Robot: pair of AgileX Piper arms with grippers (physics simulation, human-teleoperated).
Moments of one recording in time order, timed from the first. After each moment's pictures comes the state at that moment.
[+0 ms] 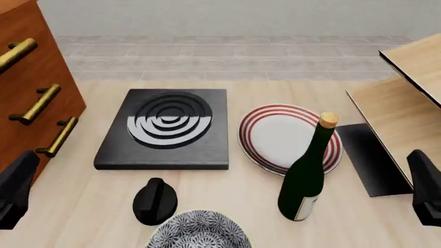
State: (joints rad) left arm -0.08 0.01 -0.08 0.15 -0.05; right arm 0.00 0.01 0.00 0.00 0.00
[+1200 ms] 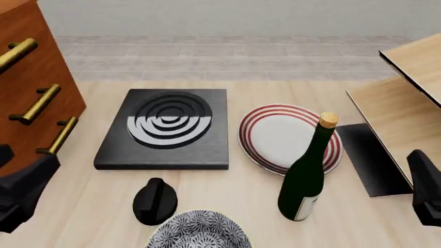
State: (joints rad) left arm -0.26 0.15 -0.24 0.34 -0.03; right arm 0.00 0.01 0.00 0.00 0.00
